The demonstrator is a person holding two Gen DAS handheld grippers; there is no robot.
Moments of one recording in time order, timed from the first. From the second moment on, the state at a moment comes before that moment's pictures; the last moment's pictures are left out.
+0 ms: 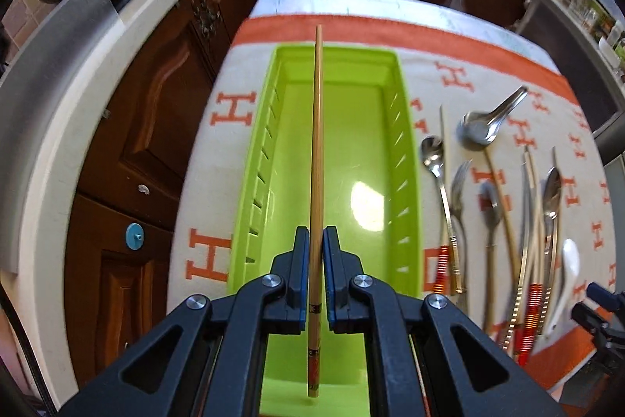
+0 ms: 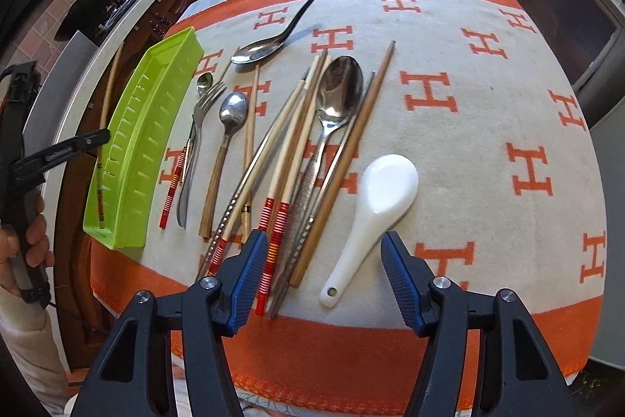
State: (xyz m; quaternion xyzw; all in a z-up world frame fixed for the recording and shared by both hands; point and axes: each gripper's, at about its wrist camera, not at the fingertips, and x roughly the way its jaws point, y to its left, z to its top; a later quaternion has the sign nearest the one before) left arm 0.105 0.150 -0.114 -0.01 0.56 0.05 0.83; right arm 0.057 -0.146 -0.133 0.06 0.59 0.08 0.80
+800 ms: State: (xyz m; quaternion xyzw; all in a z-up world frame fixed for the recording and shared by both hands) left arm 0.052 0.211 -0.096 -0.05 0.49 0.09 0.87; right arm 0.170 0.010 -0.161 0.05 0.60 0.13 0.78
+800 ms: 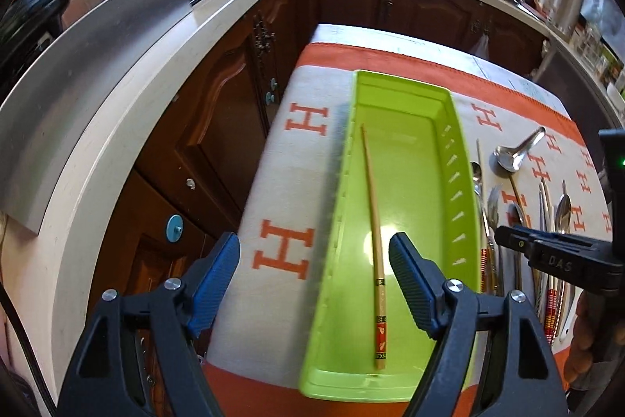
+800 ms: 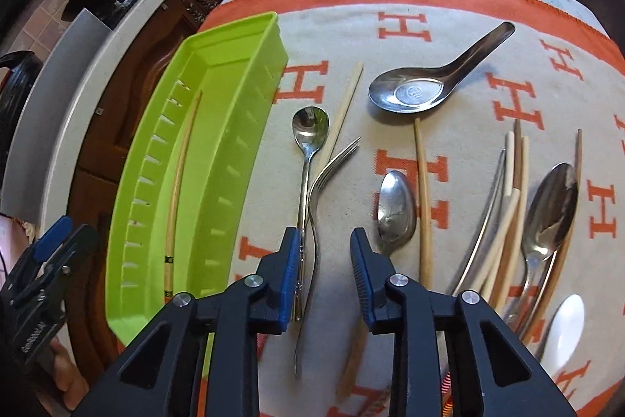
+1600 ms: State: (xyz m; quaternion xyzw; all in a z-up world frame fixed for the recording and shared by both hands) left arm 0.069 0.215 -0.110 -0.04 0.49 0.06 0.87; right arm 0.147 0.021 -0.139 0.03 0.55 0.12 0.83
